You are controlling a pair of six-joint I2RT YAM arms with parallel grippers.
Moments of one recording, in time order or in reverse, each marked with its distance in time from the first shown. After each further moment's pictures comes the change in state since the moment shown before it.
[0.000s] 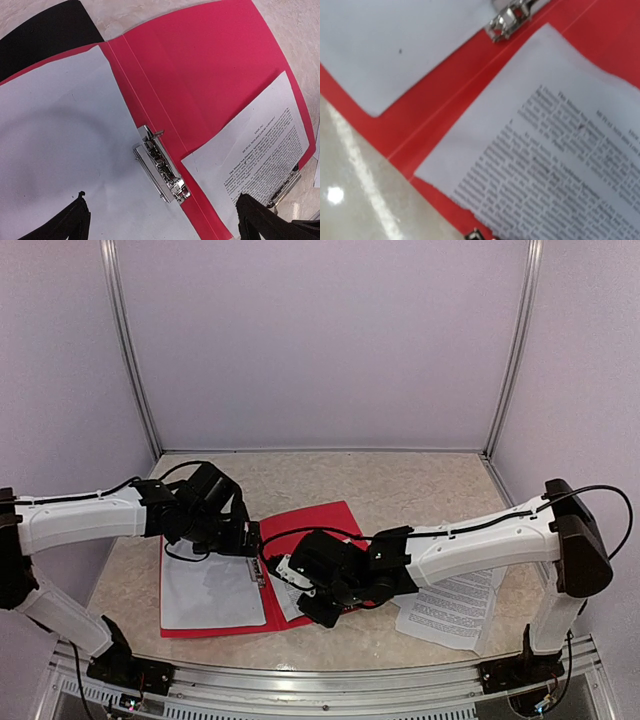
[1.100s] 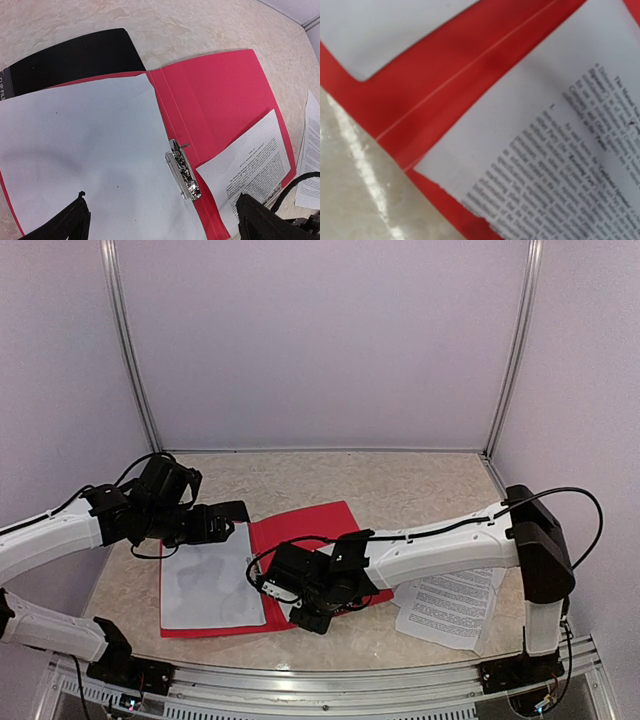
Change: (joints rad) left arm 0.116 -0.277 -0.113 0.000 -0.008 -0.019; right arm 0.013 0.185 0.201 -0.223 0.005 -0.085
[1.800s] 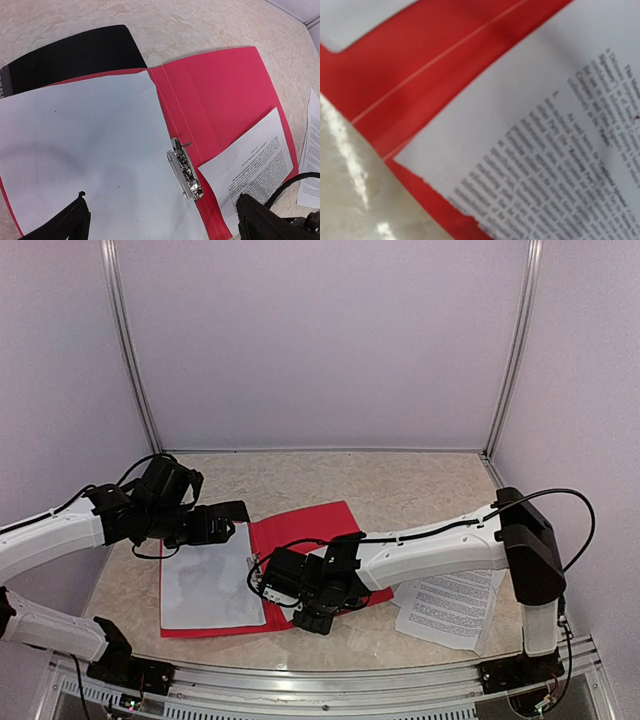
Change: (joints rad) left arm 0.004 0.014 0.000 0.000 0.007 0.005; right arm 0.000 0.047 0.039 -0.063 0.035 -0.049
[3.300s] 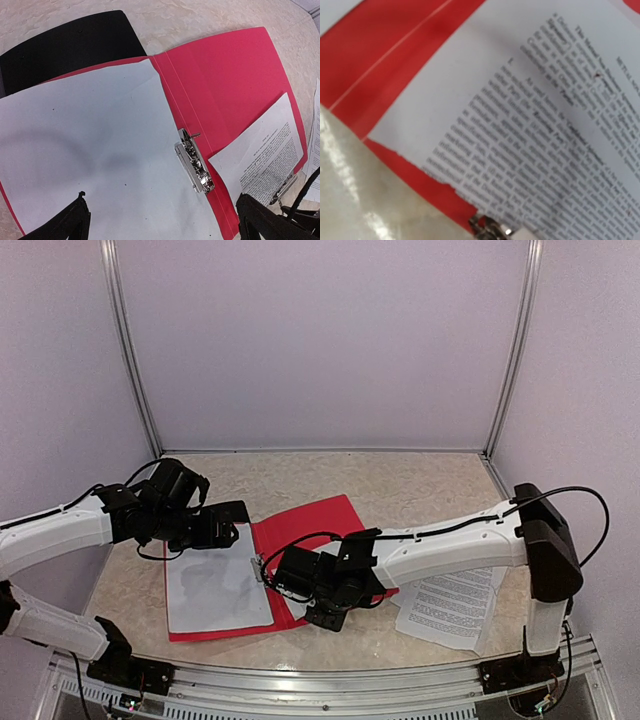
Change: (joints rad) left arm 0.000 0.051 0.000 0.000 0.026 0.010; right arm 0.000 -0.078 -0.069 -0.032 0.079 0.068
